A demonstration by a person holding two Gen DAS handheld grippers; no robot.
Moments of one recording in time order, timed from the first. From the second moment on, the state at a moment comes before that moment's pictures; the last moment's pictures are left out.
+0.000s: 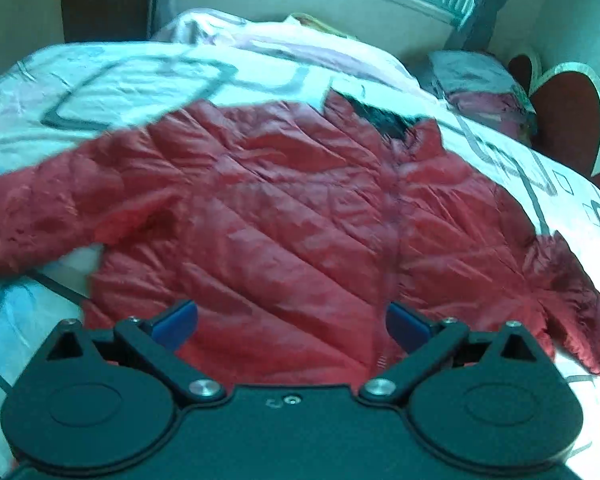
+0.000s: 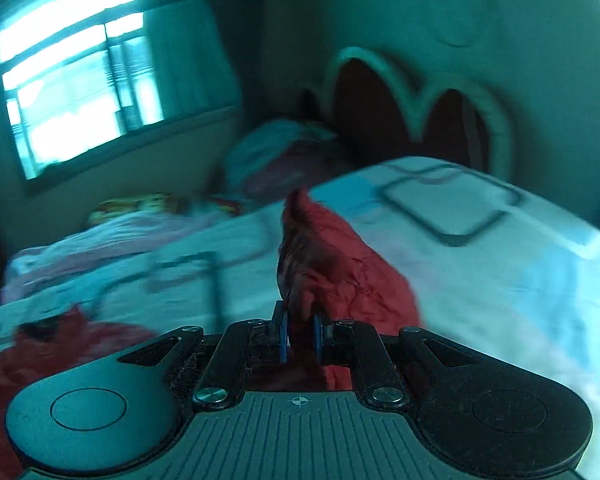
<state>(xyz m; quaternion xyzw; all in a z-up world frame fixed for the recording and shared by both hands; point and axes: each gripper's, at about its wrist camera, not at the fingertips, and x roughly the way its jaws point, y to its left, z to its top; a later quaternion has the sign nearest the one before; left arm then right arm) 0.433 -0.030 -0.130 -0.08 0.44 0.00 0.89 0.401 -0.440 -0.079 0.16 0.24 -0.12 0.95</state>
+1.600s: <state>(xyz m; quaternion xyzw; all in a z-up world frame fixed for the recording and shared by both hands) 0.527 -0.088 -0.156 -0.11 0.39 -0.14 0.90 0.361 -0.356 -0.159 0.09 0.38 -0.10 0.91</state>
